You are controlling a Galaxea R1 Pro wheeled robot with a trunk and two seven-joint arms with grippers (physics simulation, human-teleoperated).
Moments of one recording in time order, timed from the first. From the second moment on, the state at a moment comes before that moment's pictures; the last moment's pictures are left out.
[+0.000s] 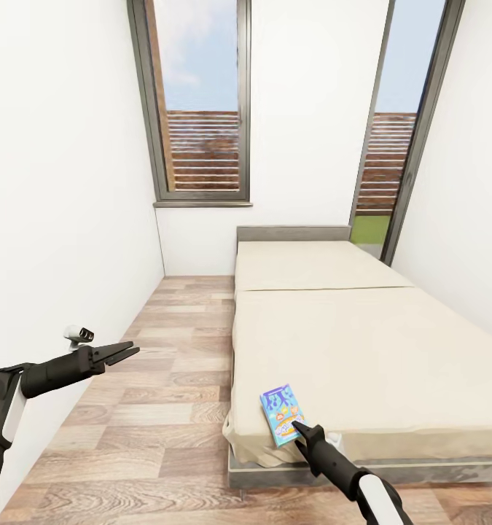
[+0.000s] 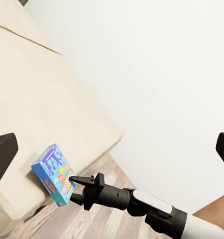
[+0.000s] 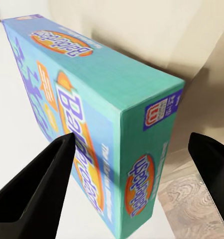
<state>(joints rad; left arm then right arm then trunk) -0.56 0.31 0.38 -1.14 0.12 0.98 -1.57 -0.33 0.09 -0.31 -0.75 -0.94 0.61 0.35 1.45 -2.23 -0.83</state>
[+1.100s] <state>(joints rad) -0.56 0.31 0.38 -1.14 0.12 0.98 -1.57 -0.35 0.10 -0.31 -0.75 -0.96 0.61 0.35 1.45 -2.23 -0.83</state>
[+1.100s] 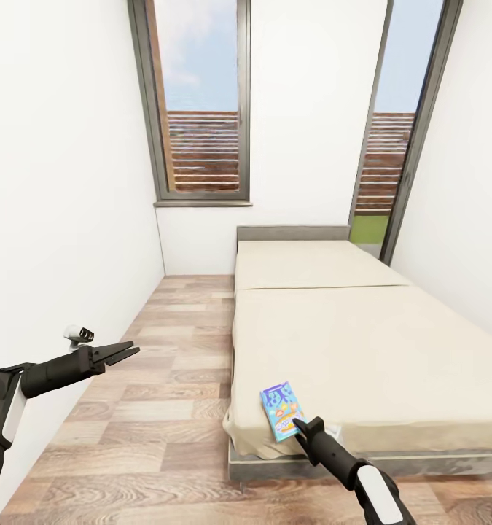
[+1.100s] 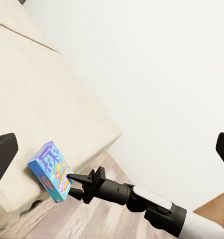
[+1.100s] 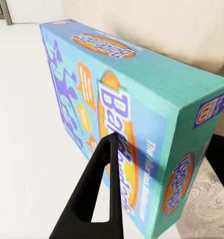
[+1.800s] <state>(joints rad) -0.56 0.31 0.38 -1.14 0.12 0.98 -1.57 -0.35 0.10 -0.31 -0.75 -0.95 0.61 0.35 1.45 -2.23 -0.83</state>
